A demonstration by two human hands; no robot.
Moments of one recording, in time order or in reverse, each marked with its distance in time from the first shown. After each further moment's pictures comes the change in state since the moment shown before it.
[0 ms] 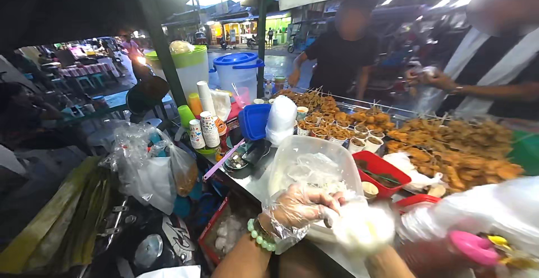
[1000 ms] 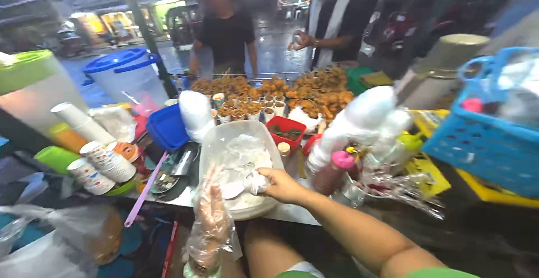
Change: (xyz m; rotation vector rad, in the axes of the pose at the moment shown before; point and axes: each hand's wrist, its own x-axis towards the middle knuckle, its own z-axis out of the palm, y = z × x) left_hand -0.008 -0.048 -0.006 0.601 0.475 0.109; right_hand 0.009 -0.040 -0.014 -1.090 -0.056 0.093
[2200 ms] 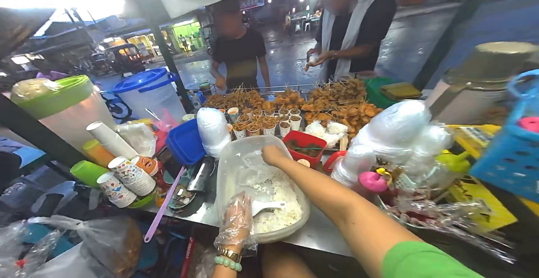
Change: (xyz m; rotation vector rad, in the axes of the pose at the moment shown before) left_hand 0.030 -0.049 0.013 0.674 -0.506 -0.531; right_hand 0.182 0.064 -0.024 -0.594 -0.062 0.451
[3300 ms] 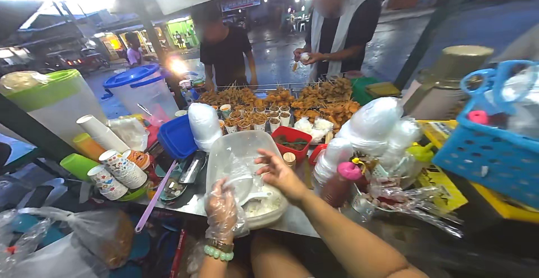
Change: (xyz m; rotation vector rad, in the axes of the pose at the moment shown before) left_hand -0.030 0.024 -0.004 -0.410 0.668 0.249; right_hand -0.183 -0.006 0.012 1.152 0.263 -0.535
